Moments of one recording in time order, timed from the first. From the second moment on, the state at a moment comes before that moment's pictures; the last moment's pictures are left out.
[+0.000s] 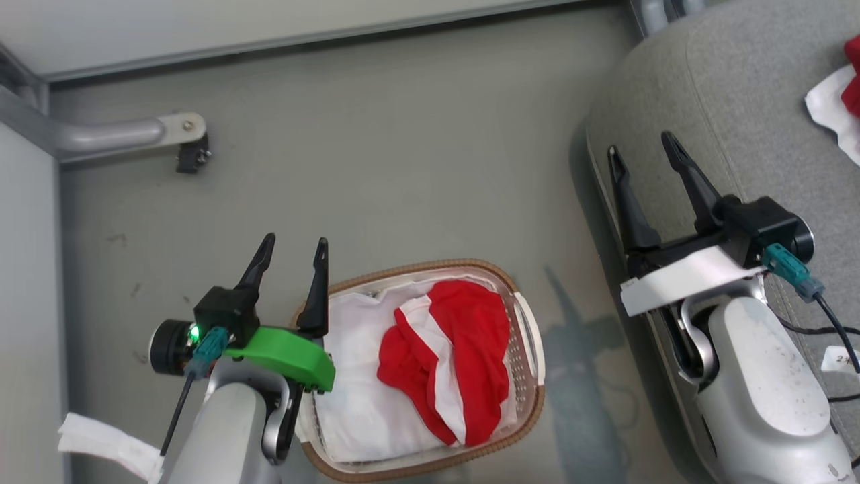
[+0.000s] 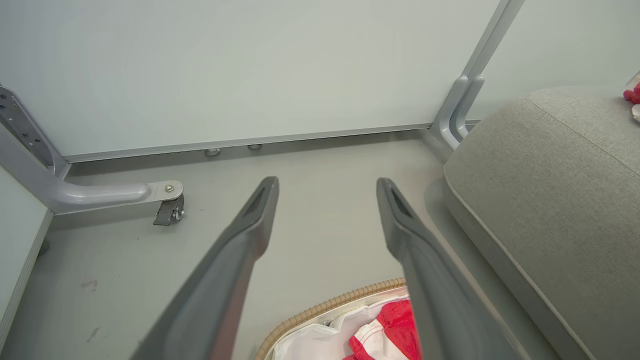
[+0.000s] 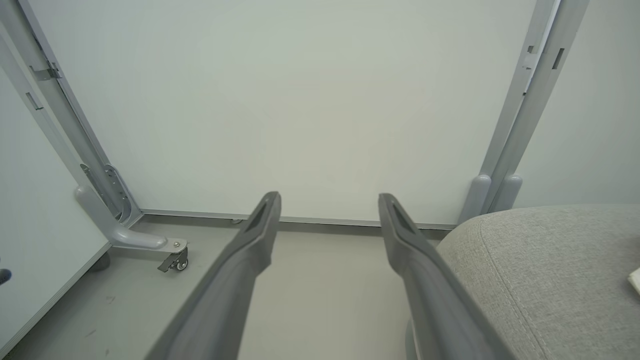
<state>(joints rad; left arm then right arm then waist) -0.32 0.05 -0.22 0.43 -0.23 -0.13 -0.26 -0.43 -0.09 0.11 0.24 0.19 0.13 -0.26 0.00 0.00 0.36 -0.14</state>
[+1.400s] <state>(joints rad) -0.74 0.08 -0.83 1.06 -0.61 -0.13 -0.20 -0.56 -0.05 0.13 0.14 0.23 0.13 -0.26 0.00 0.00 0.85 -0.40</state>
